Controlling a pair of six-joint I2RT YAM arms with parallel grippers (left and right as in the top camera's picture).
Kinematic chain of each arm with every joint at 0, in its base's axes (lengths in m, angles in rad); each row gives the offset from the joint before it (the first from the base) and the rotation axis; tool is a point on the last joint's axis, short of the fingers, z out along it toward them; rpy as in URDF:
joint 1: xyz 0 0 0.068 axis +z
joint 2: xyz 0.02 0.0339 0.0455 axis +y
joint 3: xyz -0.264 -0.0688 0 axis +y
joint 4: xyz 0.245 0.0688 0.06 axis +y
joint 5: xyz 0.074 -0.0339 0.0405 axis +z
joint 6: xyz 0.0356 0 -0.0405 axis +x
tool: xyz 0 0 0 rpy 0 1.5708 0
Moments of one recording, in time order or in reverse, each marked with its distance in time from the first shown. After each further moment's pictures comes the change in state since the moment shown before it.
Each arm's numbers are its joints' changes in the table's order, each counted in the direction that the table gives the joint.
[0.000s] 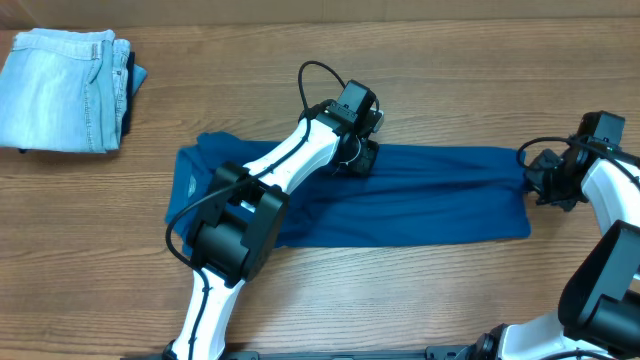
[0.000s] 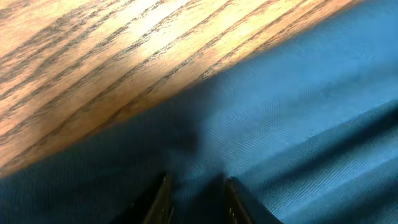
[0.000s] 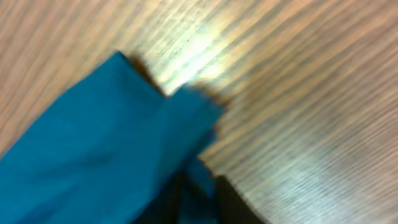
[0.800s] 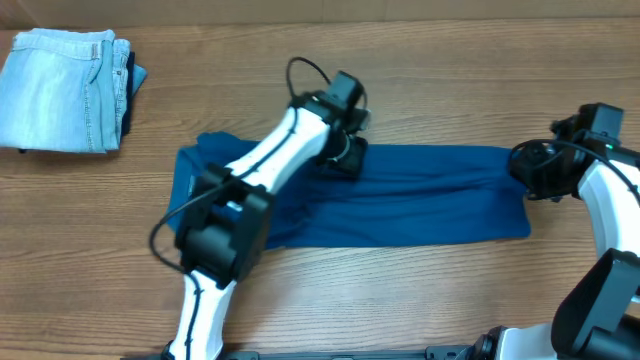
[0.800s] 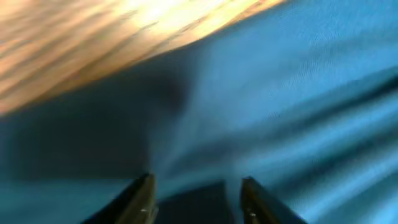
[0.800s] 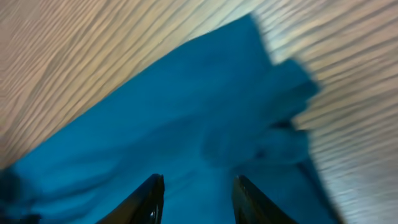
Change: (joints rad) left arm 0.070 -0.071 -0.066 0.260 -0.025 -0.025; right arm 0.072 -0.106 -0.020 0.082 0.240 -0.070
